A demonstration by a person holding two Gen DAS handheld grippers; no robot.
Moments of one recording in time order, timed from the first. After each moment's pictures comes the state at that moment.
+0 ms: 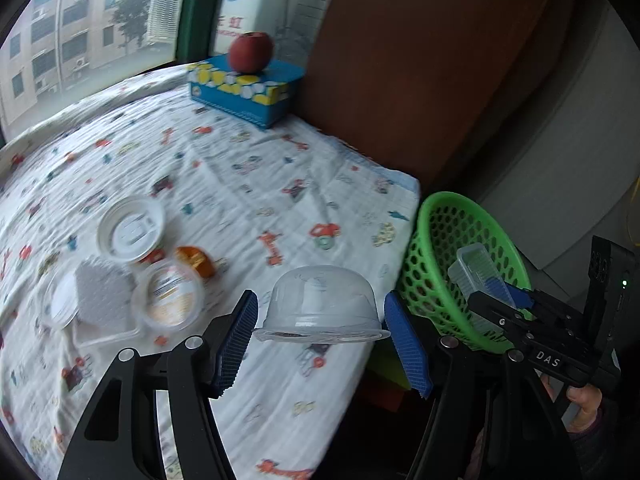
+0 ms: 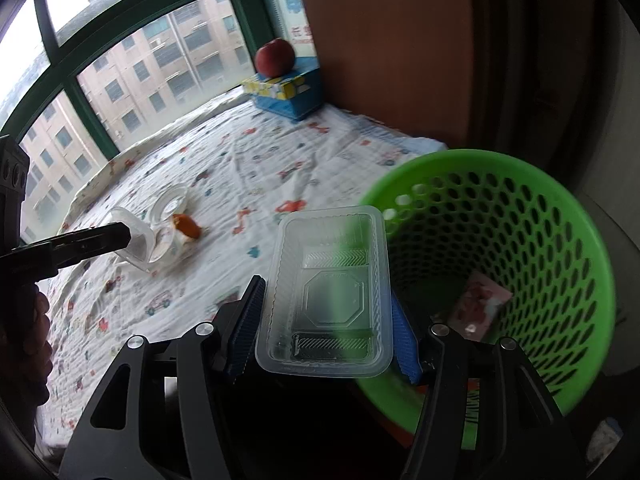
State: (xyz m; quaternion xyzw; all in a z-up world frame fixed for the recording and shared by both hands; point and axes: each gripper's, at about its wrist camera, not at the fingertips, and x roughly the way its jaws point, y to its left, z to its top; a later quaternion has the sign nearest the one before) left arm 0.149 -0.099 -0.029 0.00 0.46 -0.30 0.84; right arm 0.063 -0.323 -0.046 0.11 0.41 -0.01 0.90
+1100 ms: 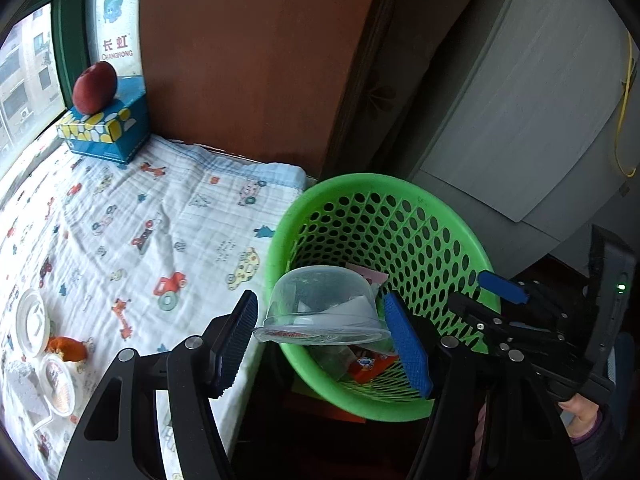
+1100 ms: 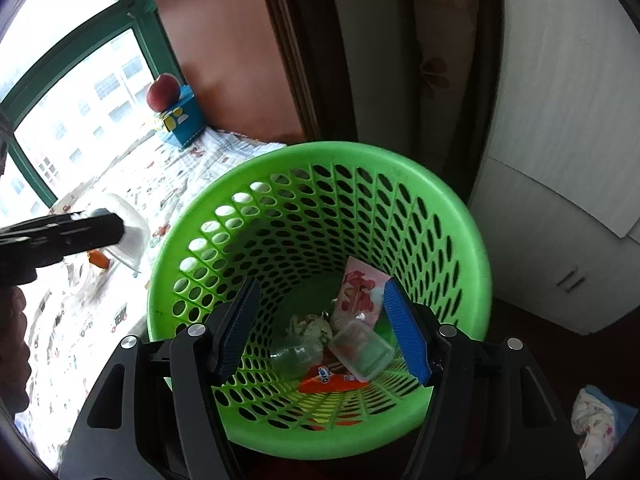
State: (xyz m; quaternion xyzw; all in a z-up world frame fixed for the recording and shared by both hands) left arm 0.140 -0.284 -0.028 0.10 0.47 -0.38 0.79; right arm 0.015 -0.444 -0.057 0.15 0.40 -0.12 0.90
